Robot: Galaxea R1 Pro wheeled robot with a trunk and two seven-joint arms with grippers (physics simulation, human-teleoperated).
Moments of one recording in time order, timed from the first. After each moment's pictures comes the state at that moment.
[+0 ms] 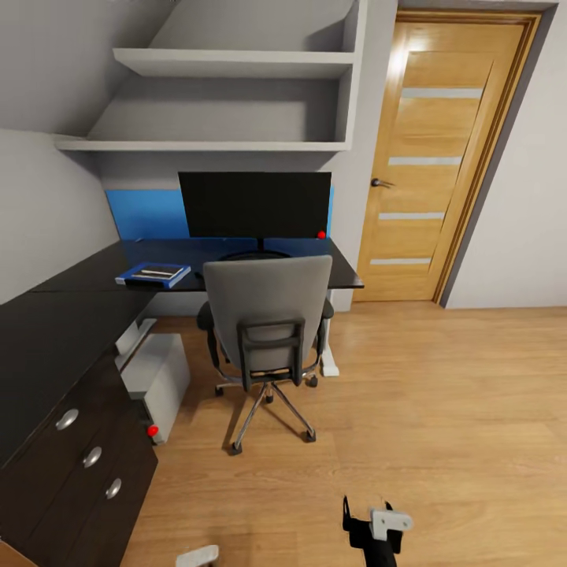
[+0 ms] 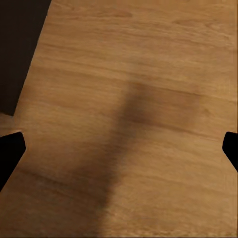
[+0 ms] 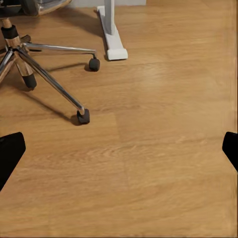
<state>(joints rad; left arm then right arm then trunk) -0.40 -0.14 -0.20 -0.02 0.32 -0.36 0.34 -0.41 0.07 0.82 -0.13 -0.70 -0.77 -0.31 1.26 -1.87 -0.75</state>
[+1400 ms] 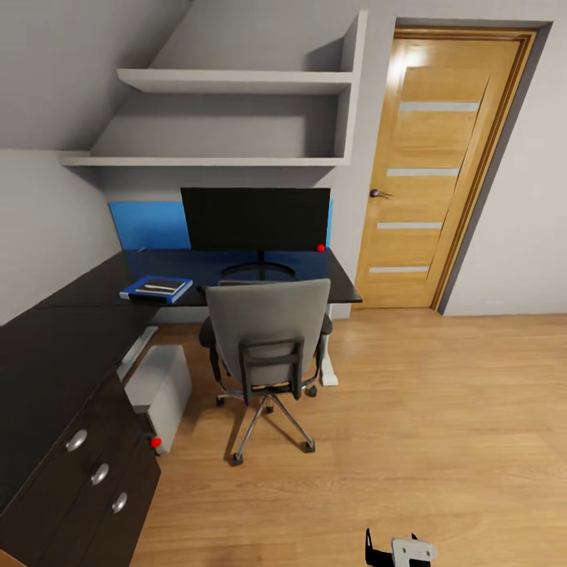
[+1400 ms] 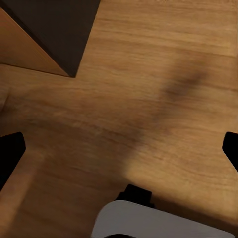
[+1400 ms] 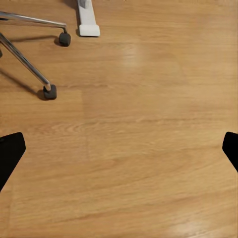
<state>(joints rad) -0.11 -0.08 -0.20 -0.02 0.32 -0.65 0.33 -0.39 0.06 0.82 0.02 -0.71 -0.76 -0.31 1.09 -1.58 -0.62</state>
